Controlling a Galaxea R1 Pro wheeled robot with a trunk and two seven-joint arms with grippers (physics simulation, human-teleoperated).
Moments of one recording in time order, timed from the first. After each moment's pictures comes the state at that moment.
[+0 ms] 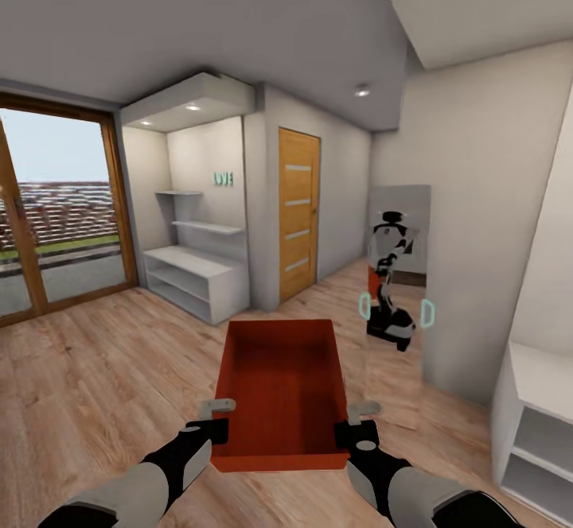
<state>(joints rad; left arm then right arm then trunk) -0.70 -0.08 -0.14 -0.15 0.20 0.07 0.16 -0.73 0.15 0.28 0.00 -0.14 -0.17 -0.26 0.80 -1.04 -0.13</state>
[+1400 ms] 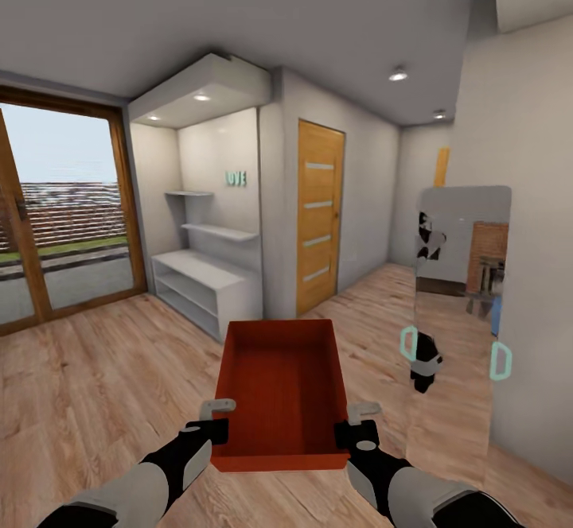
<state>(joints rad) -0.70 -0.08 -0.14 -0.15 0.20 0.07 0.16 -0.73 0.15 0.28 0.00 -0.14 -0.17 -0.26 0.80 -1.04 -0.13</state>
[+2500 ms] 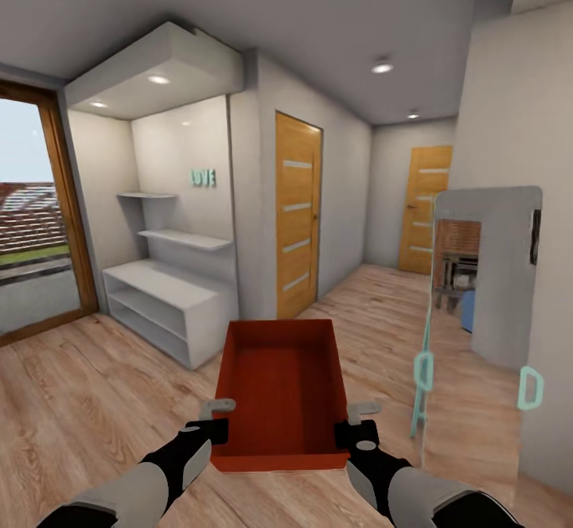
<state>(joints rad) -0.70 -0.08 -0.13 -0.15 0.18 0.06 0.15 -0.73 0.15 0.27 0.00 -0.13 -0.17 -0.26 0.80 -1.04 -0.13</state>
